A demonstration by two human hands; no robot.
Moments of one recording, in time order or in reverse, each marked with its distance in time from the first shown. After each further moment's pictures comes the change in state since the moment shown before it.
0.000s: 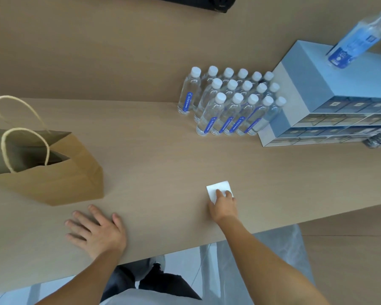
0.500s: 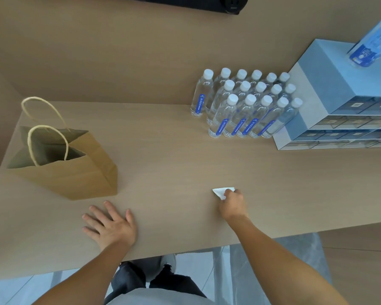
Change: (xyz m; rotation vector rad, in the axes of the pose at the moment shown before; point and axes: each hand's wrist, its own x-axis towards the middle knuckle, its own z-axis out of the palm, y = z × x) left_hand -0.001 0.009 -0.013 0.140 -0.098 -0.035; right_hand 0.016 -0.001 -0.004 0.034 0.102 -0.097
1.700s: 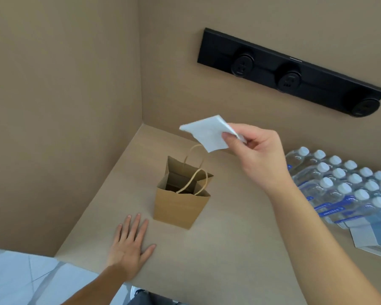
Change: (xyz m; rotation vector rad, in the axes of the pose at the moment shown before) left_hand 0.066 -0.150 -0.090 0.175 -0.001 0.403; right_hand -0.126 -0.352 -0.201 0.831 -0.015 -1.181
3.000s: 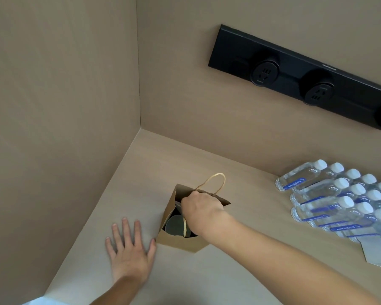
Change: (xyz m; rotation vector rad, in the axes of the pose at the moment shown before) left_hand 0.058 0.009 -0.004 -0.077 0.073 -0.387; right_hand 0.023 0.075 0.135 -1.206 -0.934 0.469
